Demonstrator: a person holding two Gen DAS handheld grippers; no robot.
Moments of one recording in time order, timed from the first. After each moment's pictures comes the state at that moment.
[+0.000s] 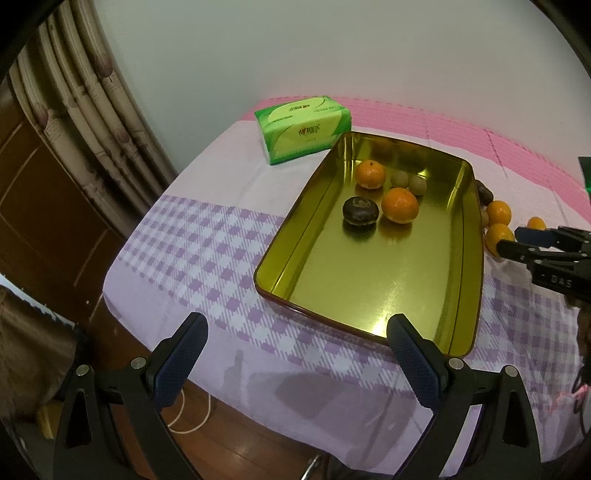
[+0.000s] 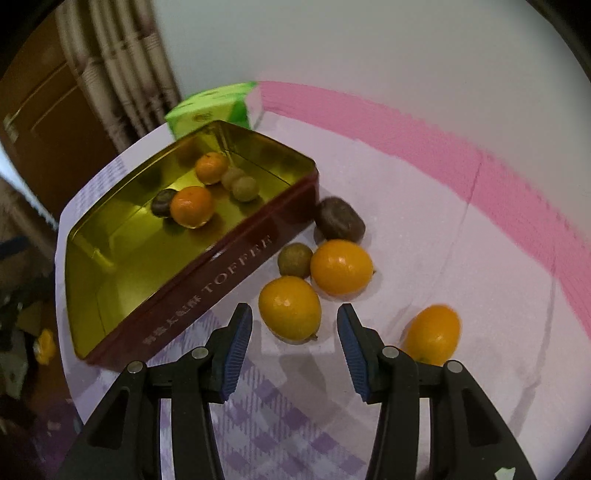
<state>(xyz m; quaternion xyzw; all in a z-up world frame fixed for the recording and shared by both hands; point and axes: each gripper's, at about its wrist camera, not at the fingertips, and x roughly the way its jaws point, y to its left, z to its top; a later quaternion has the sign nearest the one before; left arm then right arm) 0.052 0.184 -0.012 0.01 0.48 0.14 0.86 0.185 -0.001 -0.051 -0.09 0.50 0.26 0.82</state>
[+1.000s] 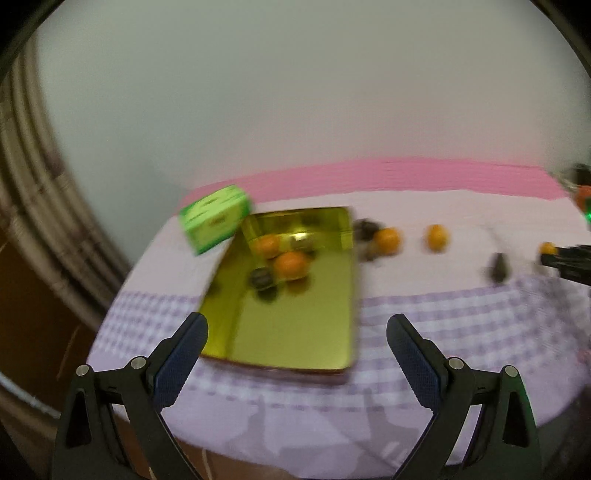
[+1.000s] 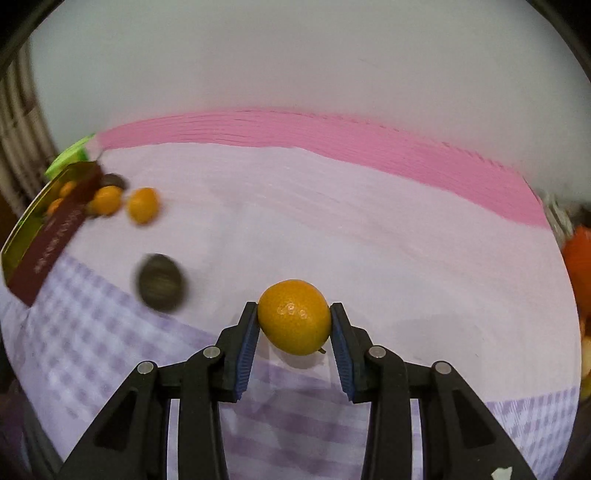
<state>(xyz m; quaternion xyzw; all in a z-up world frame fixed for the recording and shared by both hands) 0.016 0.096 0.035 0.10 0.37 -0.02 0.92 0.092 -0.249 -0.045 -0.02 0.47 0.01 0.88</state>
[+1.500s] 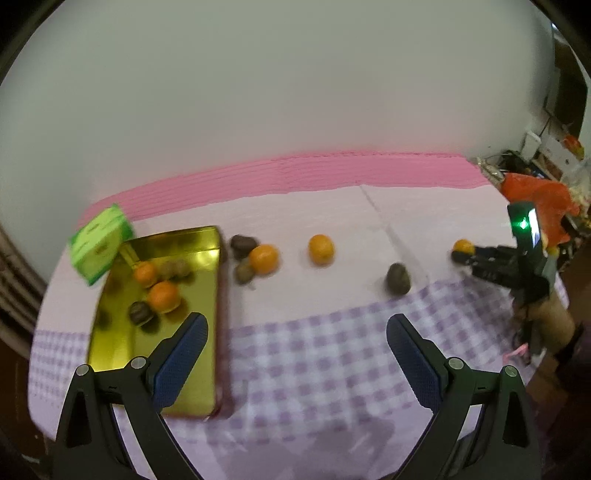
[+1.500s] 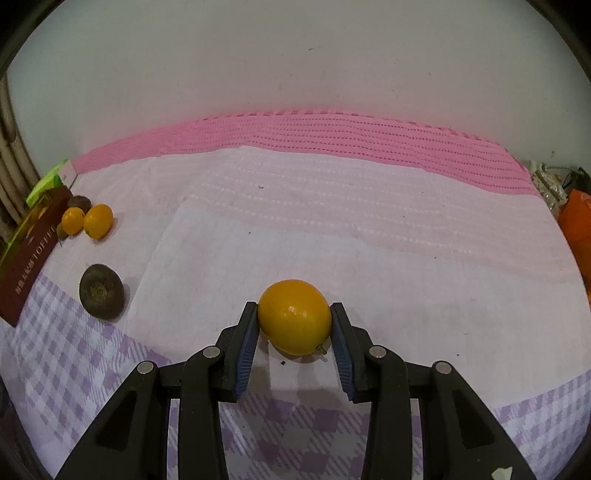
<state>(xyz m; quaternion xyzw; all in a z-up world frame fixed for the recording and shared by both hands) 0.066 0.021 0.046 0.07 0.42 -0.18 0.89 0.097 -0.287 -0.060 0.02 0.45 0.00 0.89</state>
